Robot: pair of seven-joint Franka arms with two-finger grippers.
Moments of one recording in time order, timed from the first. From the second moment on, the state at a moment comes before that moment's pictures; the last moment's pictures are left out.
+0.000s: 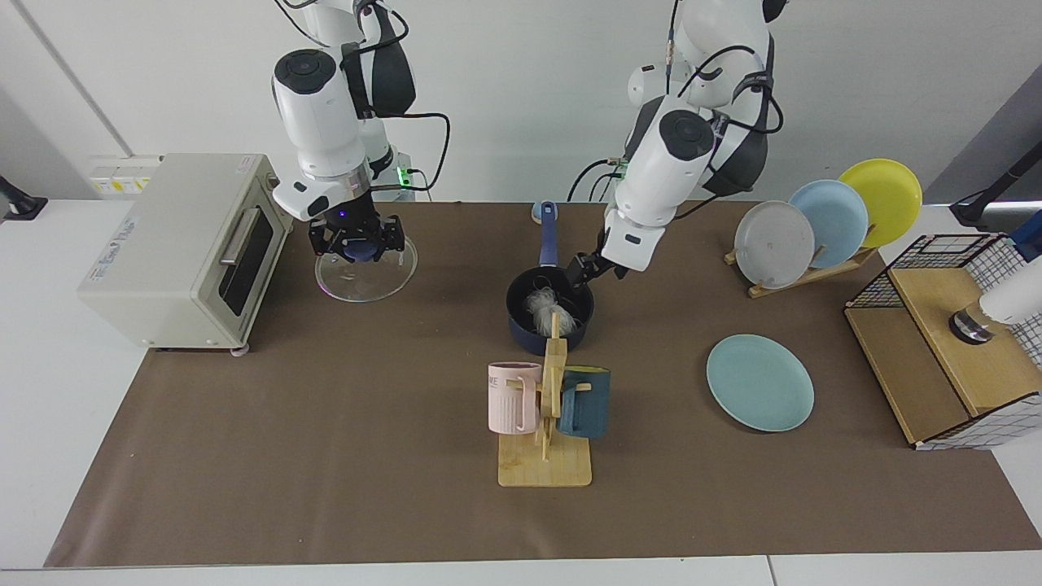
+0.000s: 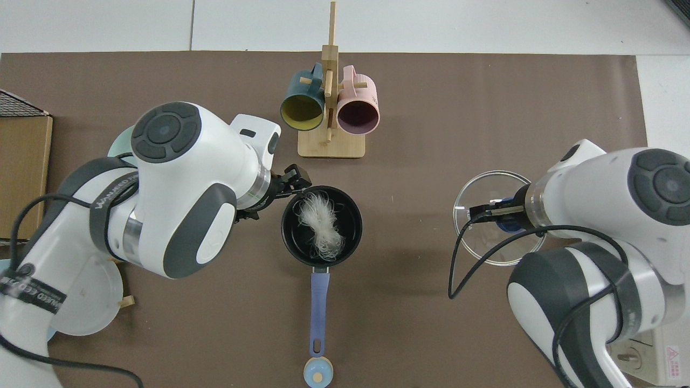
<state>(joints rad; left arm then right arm) 0.01 0.17 -0.46 -1.75 -0.10 1.90 -0.80 0.15 -0.07 0.05 -1.99 -0.02 1.96 0.16</state>
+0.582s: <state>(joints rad) 0.02 -0.07 -0.12 -1.74 -0.10 1.68 -0.38 0.19 0.06 0.16 -1.85 -0.02 1.95 0.39</state>
